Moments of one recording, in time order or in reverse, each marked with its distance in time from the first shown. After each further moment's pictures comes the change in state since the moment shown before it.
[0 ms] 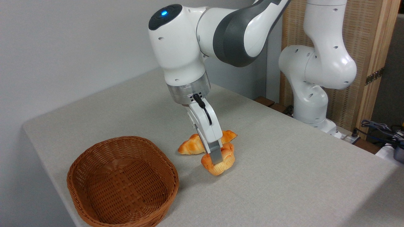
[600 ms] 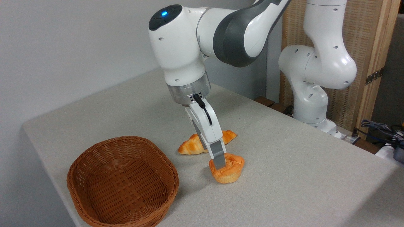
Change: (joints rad) arm 0.000 0.000 0.000 0.000 0.000 0.001 0.000
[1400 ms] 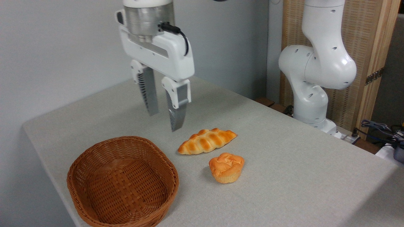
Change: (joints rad) arm -0.012 0.074 -0.032 0.424 -0.080 -0.133 -0.410
